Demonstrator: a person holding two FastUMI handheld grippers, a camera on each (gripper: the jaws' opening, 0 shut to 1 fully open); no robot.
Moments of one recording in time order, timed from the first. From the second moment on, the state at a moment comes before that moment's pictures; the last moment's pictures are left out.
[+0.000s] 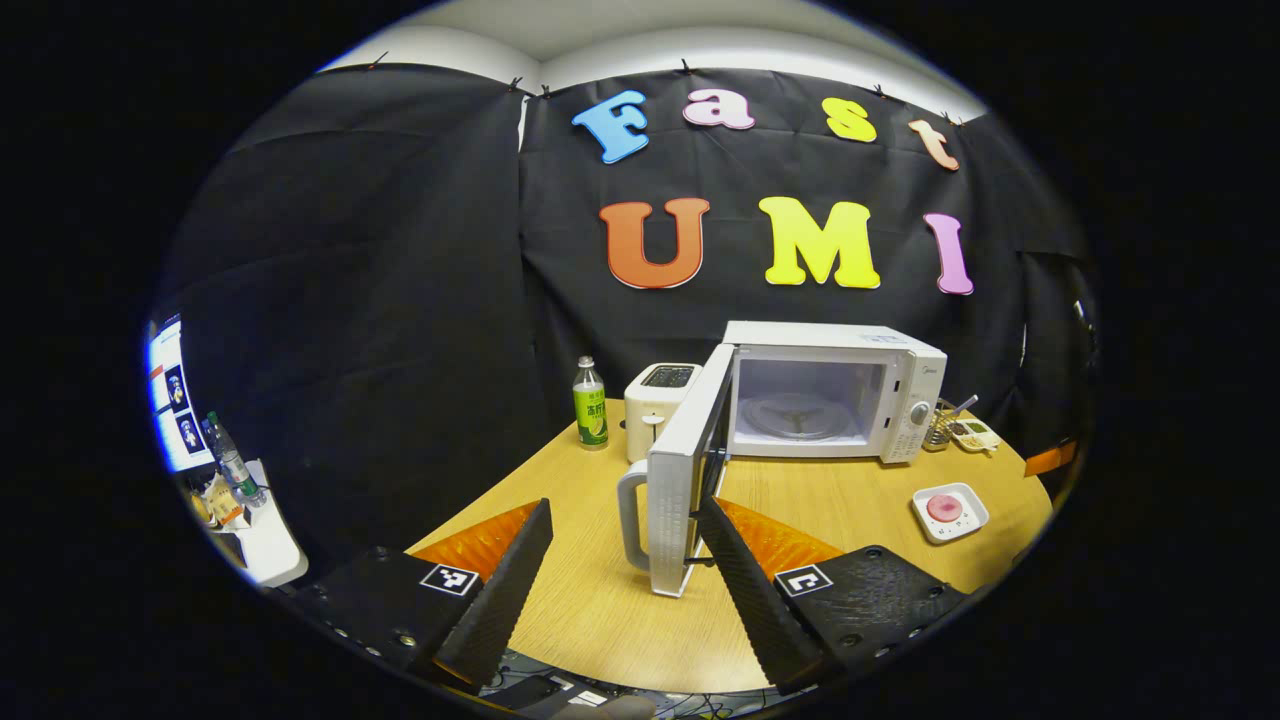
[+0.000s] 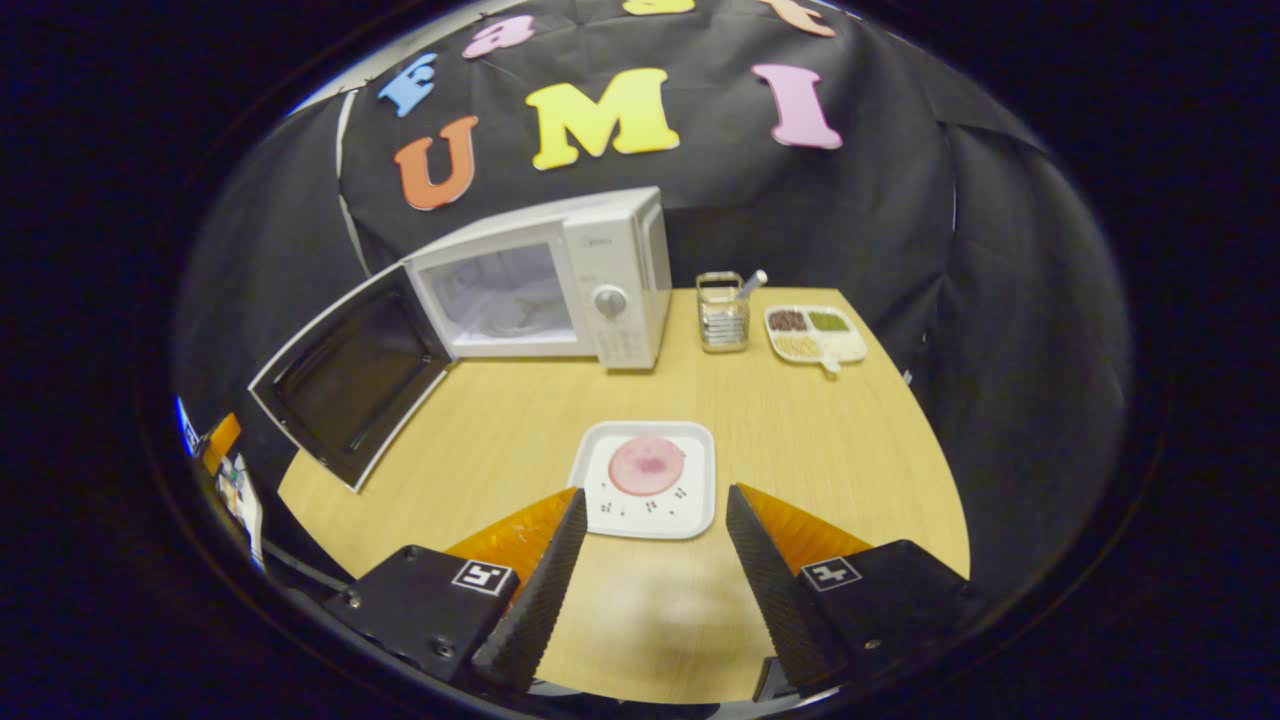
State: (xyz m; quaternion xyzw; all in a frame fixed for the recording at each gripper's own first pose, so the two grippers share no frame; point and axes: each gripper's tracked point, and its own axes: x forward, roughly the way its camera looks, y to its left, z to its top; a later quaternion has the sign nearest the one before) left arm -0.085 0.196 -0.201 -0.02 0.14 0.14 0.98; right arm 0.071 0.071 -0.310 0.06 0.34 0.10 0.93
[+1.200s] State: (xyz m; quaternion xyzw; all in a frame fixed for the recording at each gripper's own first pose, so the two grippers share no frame) left arm -0.084 0.087 -0.119 -0.04 0.13 0.20 0.97; right arm 0.135 0.057 -0.425 0.18 0.52 0.13 0.82
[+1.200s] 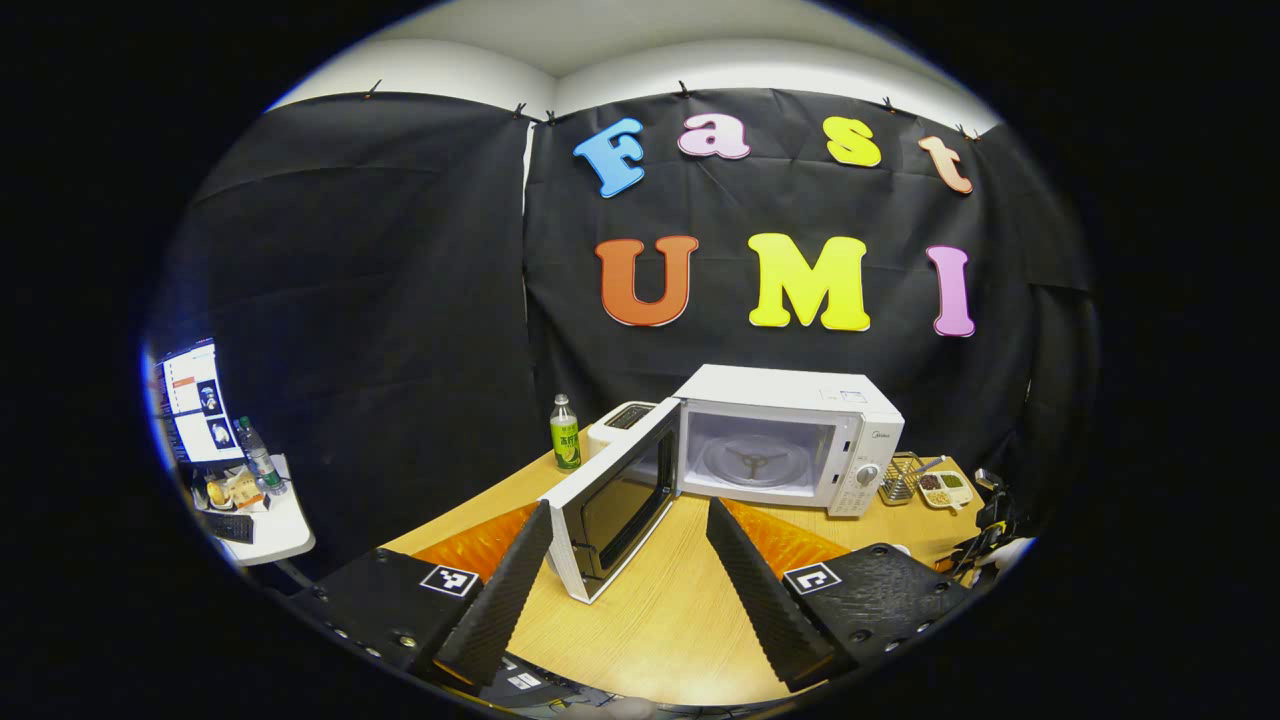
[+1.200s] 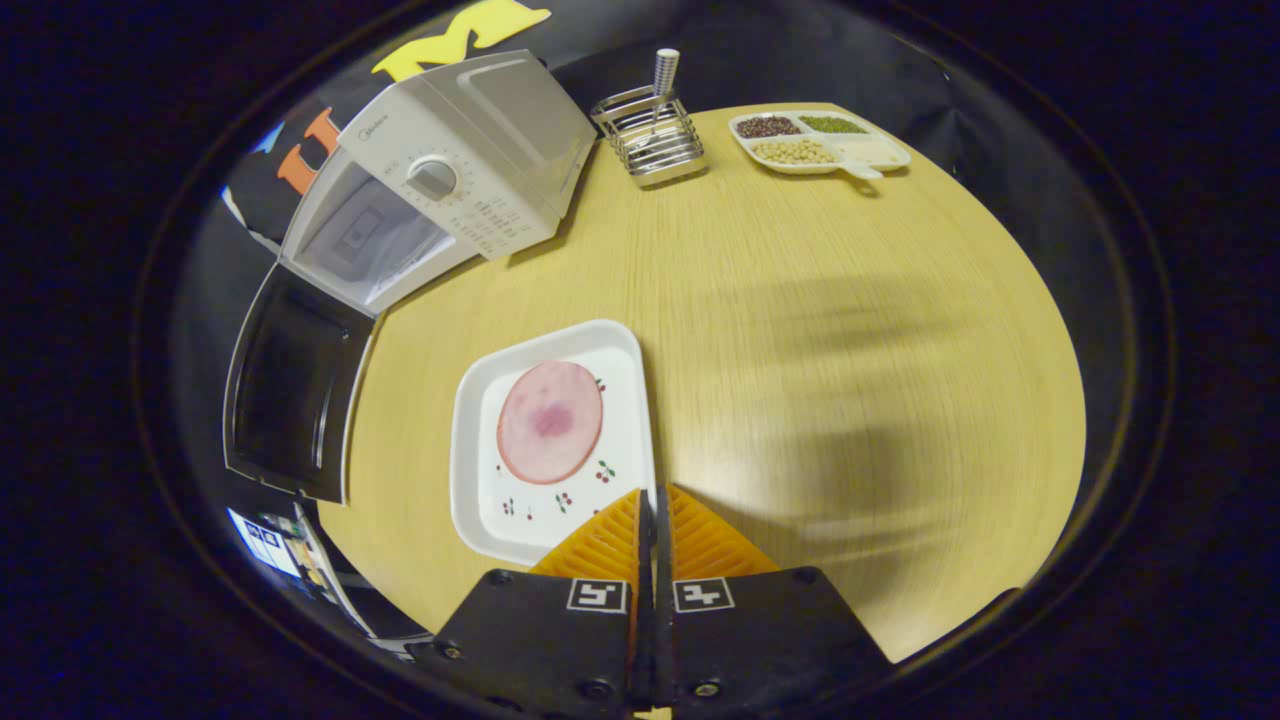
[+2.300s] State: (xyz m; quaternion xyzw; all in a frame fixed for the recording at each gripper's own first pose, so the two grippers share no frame) left arm -0.056 0.094 -0.102 -0.01 0.12 0.12 0.99; right arm 0.124 0.175 -0.315 0.41 0.45 0.17 0.78
